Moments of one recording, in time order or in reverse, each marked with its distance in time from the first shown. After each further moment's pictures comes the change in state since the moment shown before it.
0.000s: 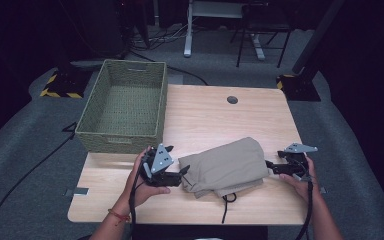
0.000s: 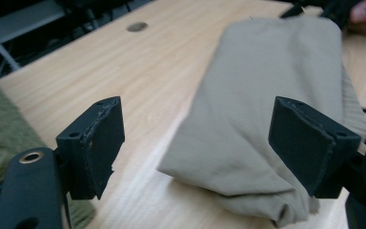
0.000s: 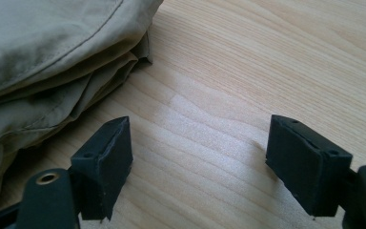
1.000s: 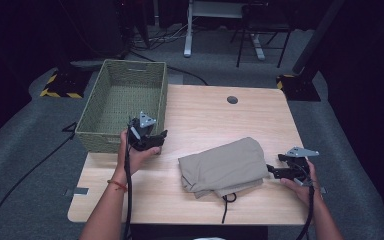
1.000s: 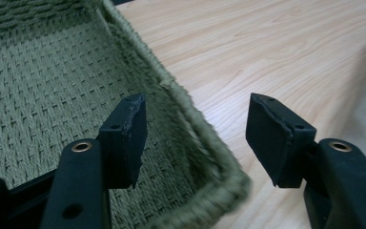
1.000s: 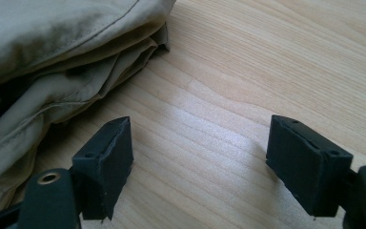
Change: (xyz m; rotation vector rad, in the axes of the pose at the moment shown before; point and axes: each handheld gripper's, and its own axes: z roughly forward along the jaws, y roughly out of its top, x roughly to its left) left arm 0.097 0.000 0.050 0.175 0.196 -0.244; right arm 0.008 -0.008 -0.008 -0.002 0.014 -0.008
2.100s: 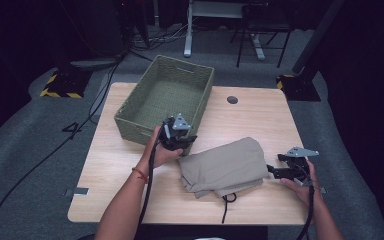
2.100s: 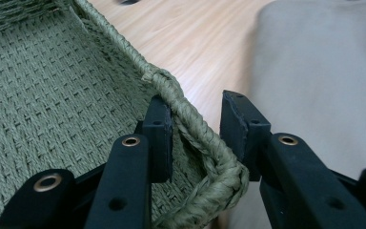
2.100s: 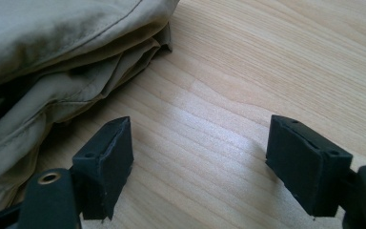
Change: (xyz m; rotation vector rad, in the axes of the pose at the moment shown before) left arm -0.070 0.034 0.044 0.023 -0.342 0.305; right arm 0.000 0.000 0.000 0.000 0.007 -0.007
